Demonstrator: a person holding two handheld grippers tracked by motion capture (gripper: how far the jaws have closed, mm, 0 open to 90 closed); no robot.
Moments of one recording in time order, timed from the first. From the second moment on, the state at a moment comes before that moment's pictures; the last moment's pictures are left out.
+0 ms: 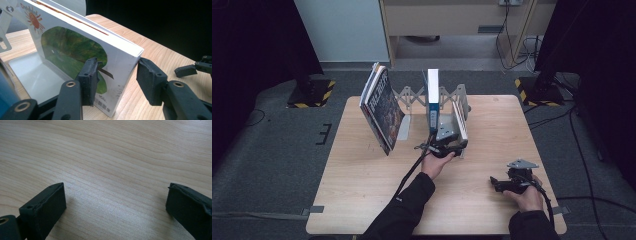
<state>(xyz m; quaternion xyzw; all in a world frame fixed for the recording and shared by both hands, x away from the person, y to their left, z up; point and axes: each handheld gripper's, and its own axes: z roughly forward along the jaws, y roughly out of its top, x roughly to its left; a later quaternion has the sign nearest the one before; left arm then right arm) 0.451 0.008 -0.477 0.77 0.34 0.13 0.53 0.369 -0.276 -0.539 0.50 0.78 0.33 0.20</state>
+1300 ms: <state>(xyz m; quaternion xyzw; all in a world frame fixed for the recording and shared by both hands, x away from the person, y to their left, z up) 0.485 0.003 -0.460 0.78 0.36 0.17 0.49 0.370 -0.276 -0.539 0.50 0.78 0.33 0.20</state>
